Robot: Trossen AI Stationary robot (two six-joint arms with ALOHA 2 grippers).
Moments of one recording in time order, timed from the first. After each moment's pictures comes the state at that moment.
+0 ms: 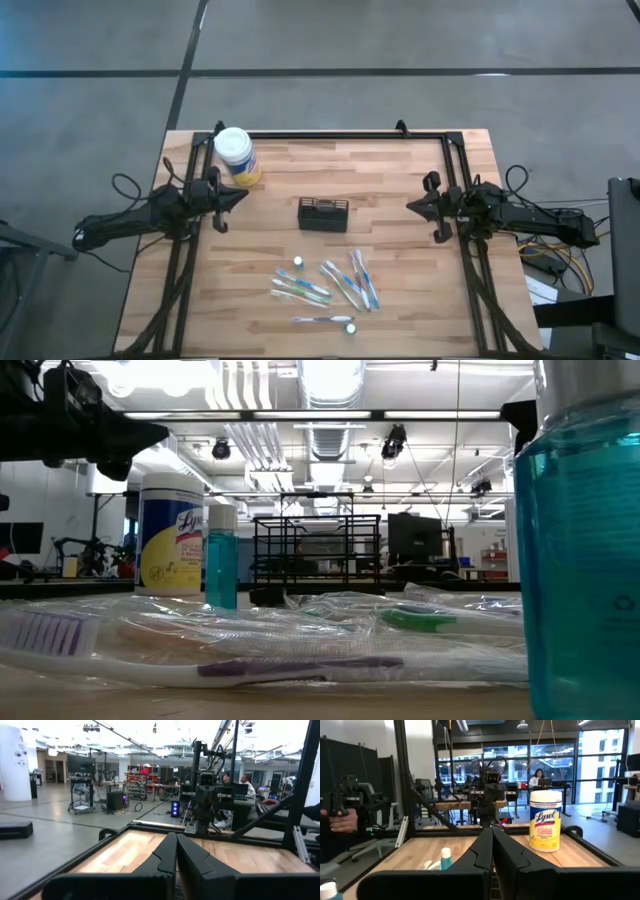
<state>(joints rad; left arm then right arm) 0.17 0.00 0.03 0.12 -0.06 -0.05 -0.19 0.17 0.01 0.35 -0.24 0.10</state>
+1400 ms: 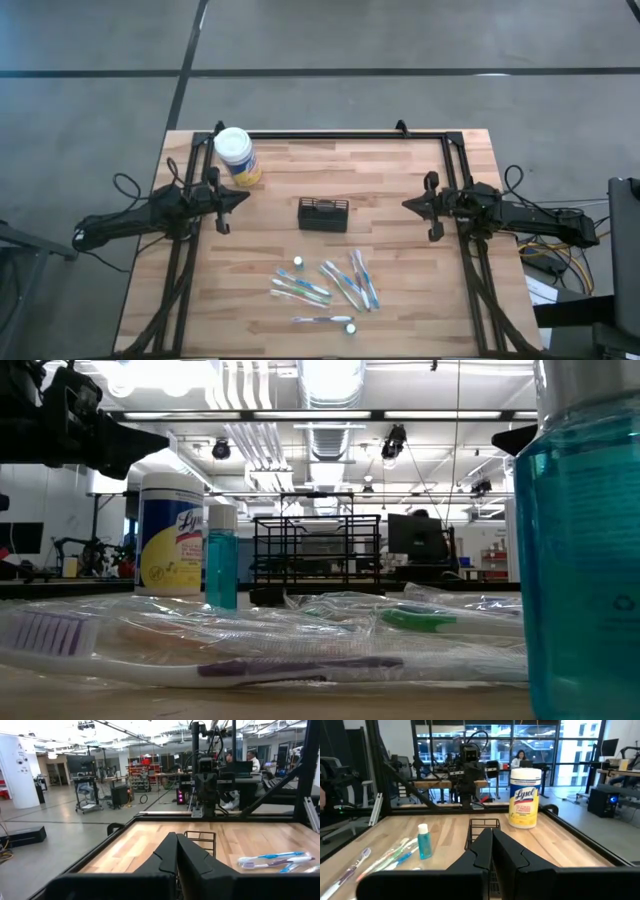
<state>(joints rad) 0.17 0.03 0.04 0.06 -0.06 0.07 -0.19 0.17 0.01 0.23 -0.15 0.04</state>
